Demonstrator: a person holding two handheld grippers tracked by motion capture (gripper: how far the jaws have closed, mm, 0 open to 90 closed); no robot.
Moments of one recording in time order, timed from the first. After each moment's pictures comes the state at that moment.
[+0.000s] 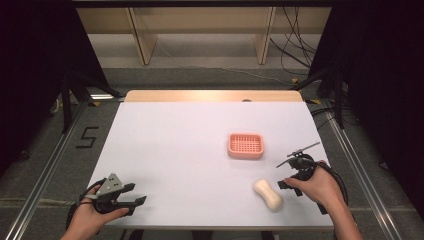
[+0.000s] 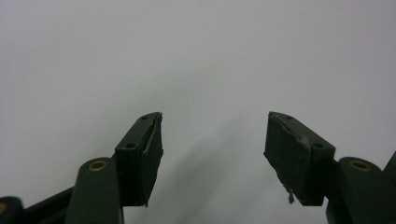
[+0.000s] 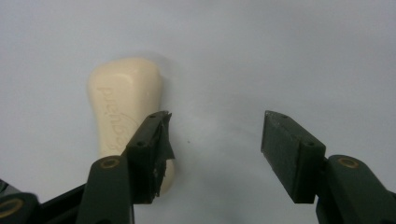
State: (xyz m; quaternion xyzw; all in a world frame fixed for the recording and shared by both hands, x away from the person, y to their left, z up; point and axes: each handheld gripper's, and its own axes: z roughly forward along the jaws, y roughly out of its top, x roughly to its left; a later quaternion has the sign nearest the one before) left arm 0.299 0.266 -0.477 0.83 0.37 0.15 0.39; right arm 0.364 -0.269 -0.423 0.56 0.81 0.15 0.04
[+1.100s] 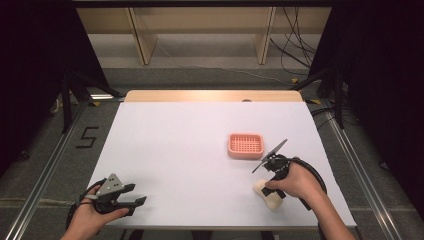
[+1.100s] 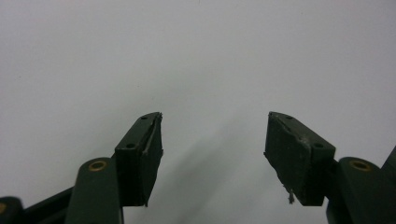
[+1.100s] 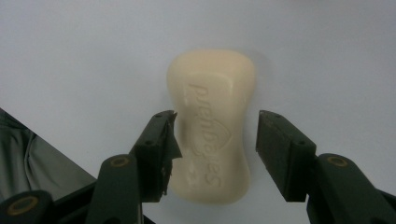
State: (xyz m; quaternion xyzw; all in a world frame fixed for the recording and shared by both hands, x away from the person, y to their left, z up) left arm 0.299 0.266 -0.478 0.83 0.37 0.15 0.39; right arm 0.373 -0.213 -0.426 0.47 0.88 0.09 -0.01
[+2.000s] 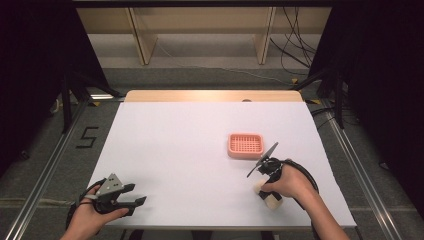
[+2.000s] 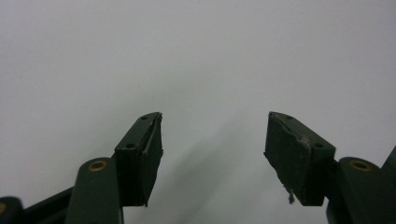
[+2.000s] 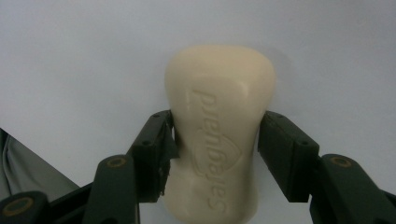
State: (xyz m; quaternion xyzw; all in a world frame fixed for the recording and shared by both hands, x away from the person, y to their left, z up) left arm 0.299 0.267 -0.478 0.83 0.37 0.15 0.39; right arm 0.378 -0.202 -0.444 0.46 0.89 0.05 -0.02
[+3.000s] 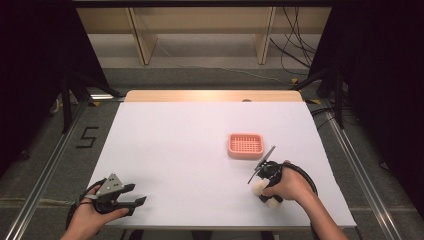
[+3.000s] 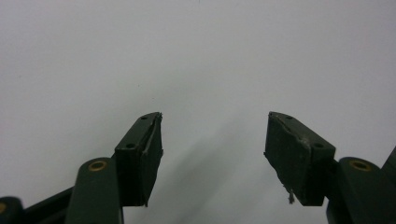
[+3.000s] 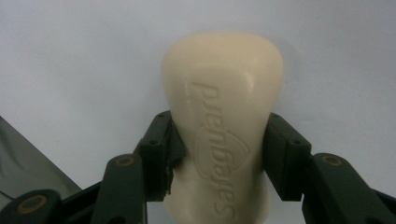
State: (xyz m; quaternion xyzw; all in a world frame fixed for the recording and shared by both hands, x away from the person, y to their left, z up) left arm 0.299 0.267 -0.478 0.83 0.37 0.15 0.39; right arm 0.374 -0.203 -0.452 0.41 0.91 0.05 -0.03
